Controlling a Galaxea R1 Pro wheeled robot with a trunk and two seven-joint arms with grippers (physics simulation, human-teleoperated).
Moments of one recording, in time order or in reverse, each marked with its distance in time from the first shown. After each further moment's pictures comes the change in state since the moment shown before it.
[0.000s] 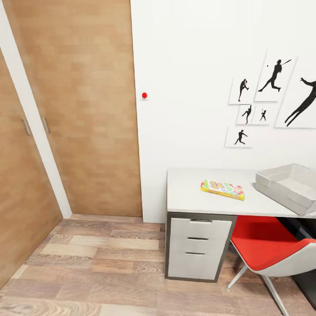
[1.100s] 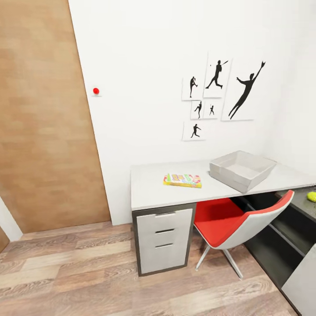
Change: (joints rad) left arm 0.000 0.000 -0.001 0.000 0.000 0.000 0.000; right arm 0.000 0.002 -0.001 0.000 -0.002 -0.008 0.000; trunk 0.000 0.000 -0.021
